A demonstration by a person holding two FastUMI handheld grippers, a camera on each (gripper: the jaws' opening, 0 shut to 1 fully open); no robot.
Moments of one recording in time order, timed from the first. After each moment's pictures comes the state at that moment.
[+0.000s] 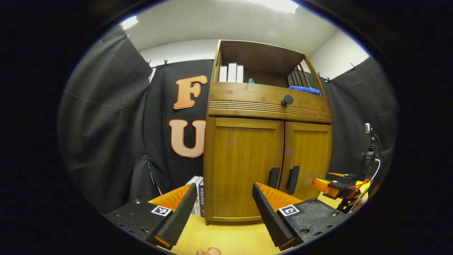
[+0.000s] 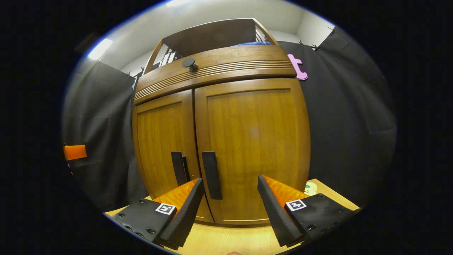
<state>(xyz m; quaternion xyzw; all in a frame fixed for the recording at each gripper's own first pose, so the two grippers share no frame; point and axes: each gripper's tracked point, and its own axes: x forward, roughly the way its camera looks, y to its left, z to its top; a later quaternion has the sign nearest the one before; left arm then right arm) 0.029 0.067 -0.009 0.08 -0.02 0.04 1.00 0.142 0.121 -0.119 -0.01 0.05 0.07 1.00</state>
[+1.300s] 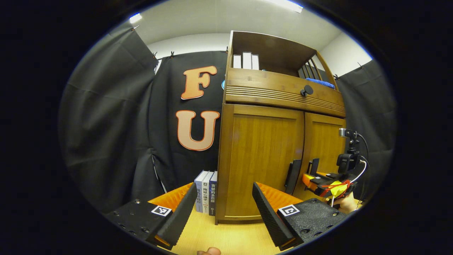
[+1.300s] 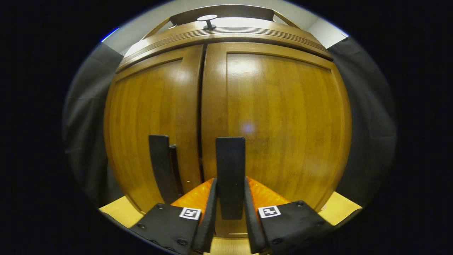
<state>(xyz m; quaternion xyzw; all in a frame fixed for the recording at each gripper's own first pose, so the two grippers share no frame) 0.061 0.125 -0.036 0.06 0.01 0.06 1.00 0.231 0.153 -0.166 -0.05 0.07 0.00 1.00</state>
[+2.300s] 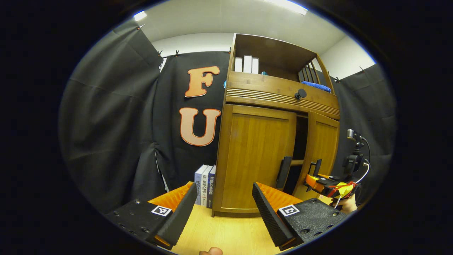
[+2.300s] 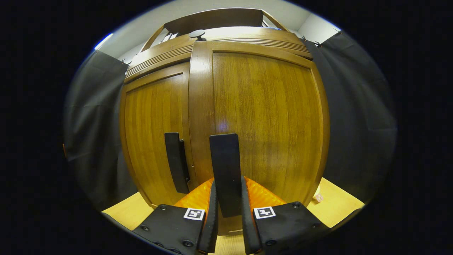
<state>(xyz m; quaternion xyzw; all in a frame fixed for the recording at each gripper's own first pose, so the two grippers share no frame) 0.006 0.107 -0.037 0.04 0.01 0.06 1.00 0.167 0.139 -0.159 -0.03 0.08 0.03 1.00</state>
